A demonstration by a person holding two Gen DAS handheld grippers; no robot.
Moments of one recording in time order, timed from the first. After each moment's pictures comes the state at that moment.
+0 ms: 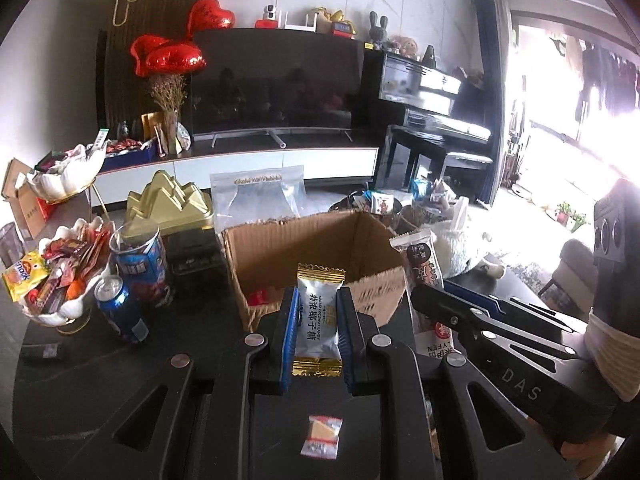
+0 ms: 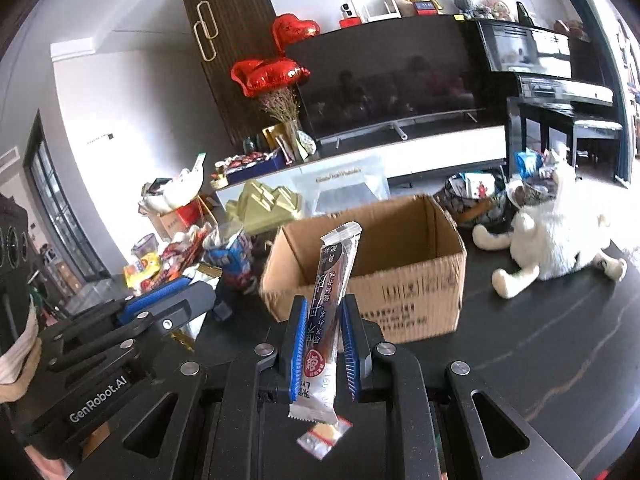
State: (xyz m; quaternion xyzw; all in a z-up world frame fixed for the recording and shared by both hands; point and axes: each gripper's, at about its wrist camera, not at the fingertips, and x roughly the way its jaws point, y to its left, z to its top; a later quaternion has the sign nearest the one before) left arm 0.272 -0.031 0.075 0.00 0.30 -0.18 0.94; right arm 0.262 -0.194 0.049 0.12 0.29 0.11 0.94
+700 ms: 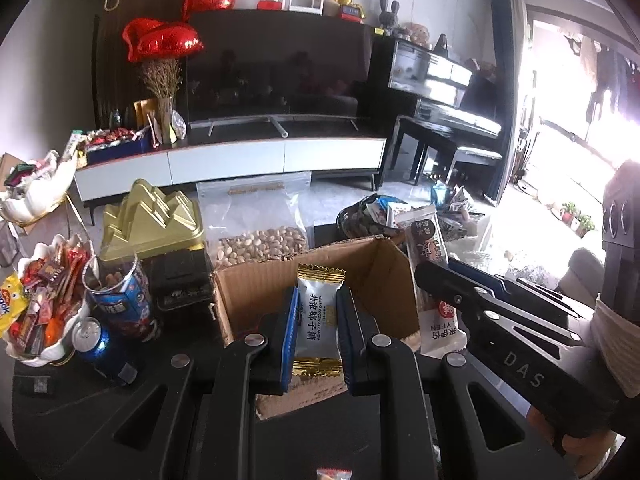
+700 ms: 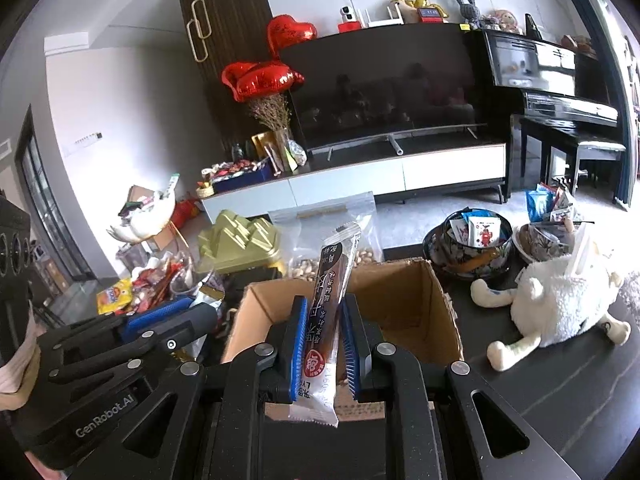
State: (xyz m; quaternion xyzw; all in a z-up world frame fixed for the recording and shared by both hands) left arm 0.372 -0.050 0.077 0.00 0.33 -0.17 0.93; right arm 0.361 -0.207 0.064 0.10 0.29 0.10 0.95
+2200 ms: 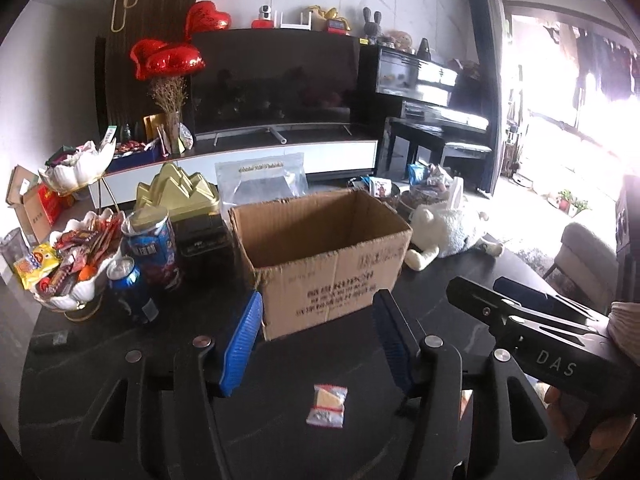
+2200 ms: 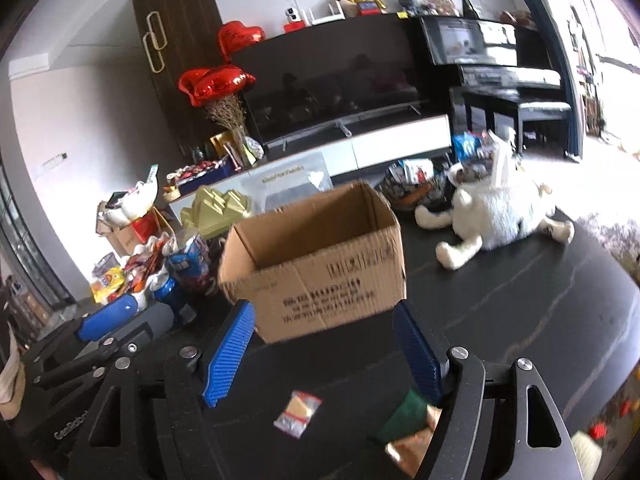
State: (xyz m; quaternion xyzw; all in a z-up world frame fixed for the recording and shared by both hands) left arm 0.222 -0.025 0.055 0.03 0.29 -0.18 0.94; right arm 0.208 -0.212 0.036 0.15 0.31 0.01 0.94
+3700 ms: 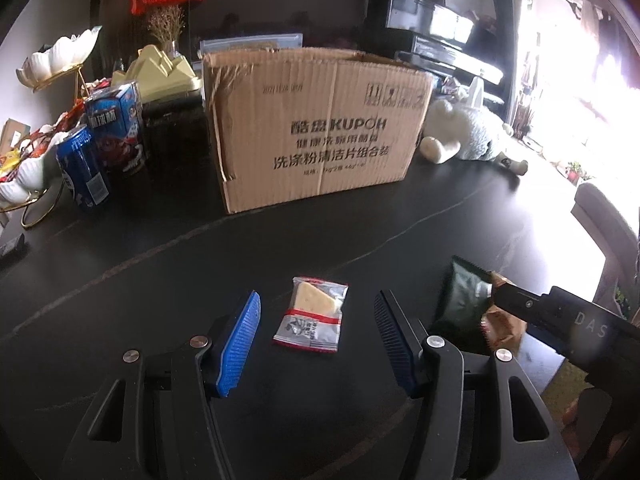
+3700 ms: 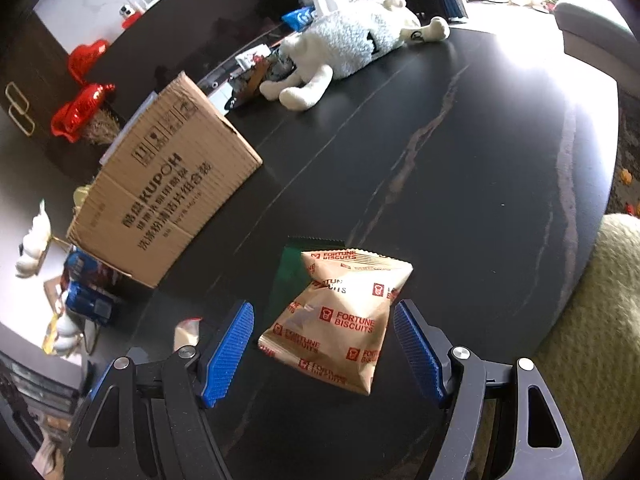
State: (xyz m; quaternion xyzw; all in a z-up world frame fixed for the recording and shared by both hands) left arm 0.229 -0.047 -0.105 0.03 0.39 -0.16 0.91; right arm 0.169 -0.268 -0.132 0.32 0.40 -0.14 0.84
